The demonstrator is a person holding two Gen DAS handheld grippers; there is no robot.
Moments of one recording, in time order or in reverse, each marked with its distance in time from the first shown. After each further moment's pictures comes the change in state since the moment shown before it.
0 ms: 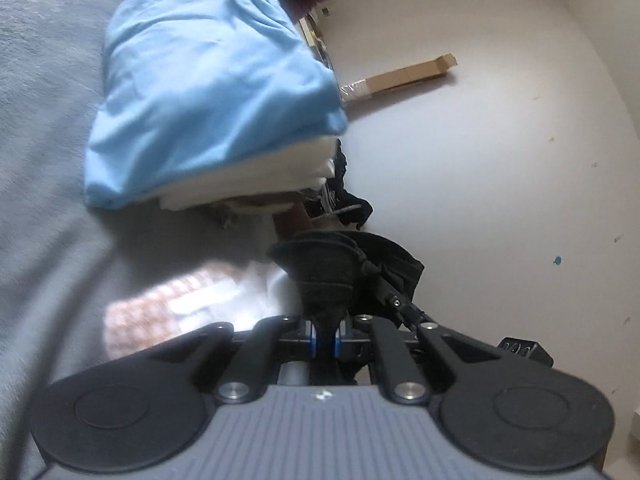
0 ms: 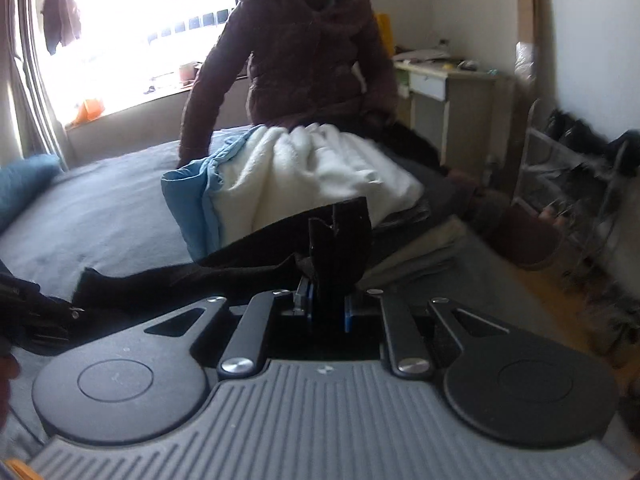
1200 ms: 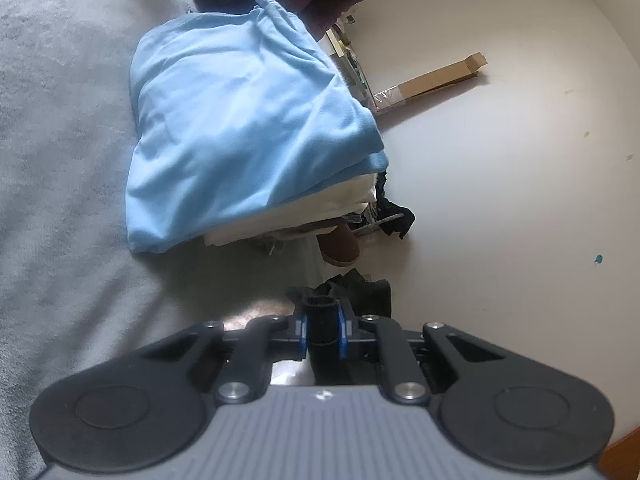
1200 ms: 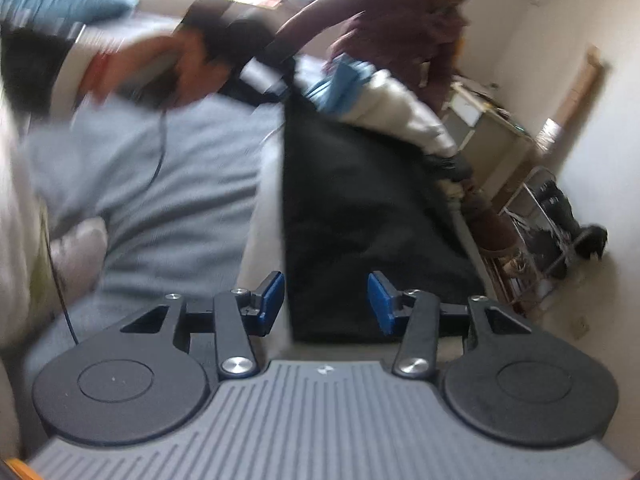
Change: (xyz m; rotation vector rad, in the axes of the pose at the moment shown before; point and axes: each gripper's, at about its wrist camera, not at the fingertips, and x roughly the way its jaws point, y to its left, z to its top) left arm -0.002 -0.015 0.020 0.060 -0.020 0.151; right arm -0.181 0.139 -0.165 -0.524 0.130 -0.126
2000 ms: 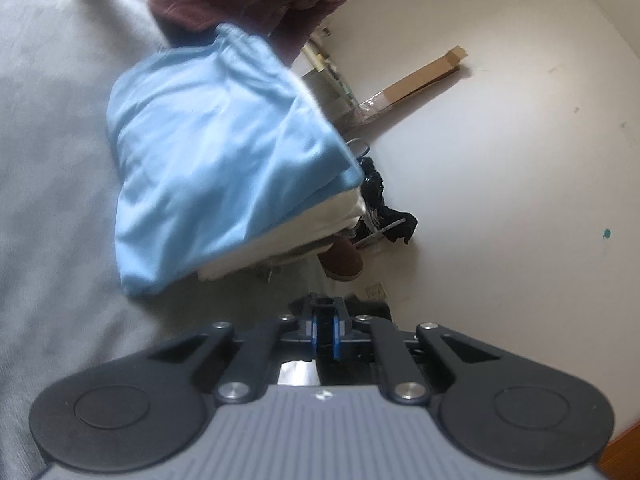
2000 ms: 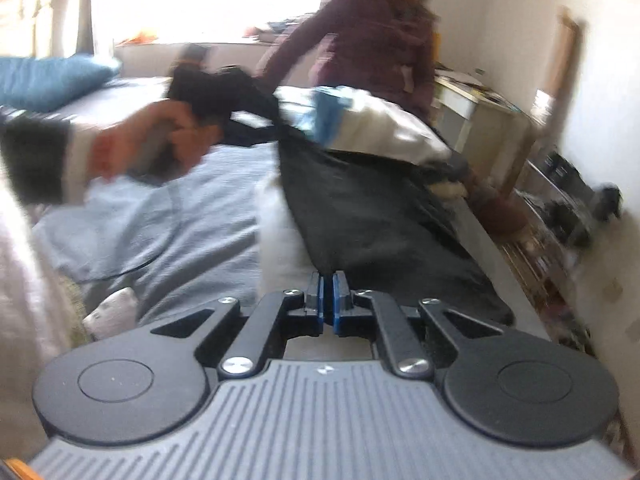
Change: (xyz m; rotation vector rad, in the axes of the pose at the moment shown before) left arm -0.002 -0.021 0.008 0.134 -0.051 0.040; right arm -0.032 -0.020 0.018 0.198 -0.096 0.103
